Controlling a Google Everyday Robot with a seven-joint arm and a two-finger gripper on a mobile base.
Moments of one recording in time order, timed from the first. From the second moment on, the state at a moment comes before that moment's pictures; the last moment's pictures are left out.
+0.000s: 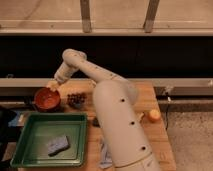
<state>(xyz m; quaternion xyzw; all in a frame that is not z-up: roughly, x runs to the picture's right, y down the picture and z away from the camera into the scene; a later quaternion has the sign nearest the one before) -0.299 -0.015 0.879 -0.43 -0.25 0.24 0.83</state>
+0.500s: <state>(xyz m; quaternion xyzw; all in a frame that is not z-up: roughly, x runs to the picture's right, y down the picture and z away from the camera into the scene) -0.299 -0.017 0.875 -0.42 -0.25 0.24 0.84</state>
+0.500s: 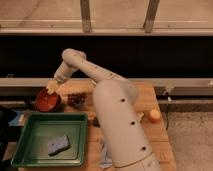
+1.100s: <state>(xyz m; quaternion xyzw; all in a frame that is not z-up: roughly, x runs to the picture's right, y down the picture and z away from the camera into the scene) -0.256 -0.077 0.822 -0.30 -0.21 0.28 0.89</state>
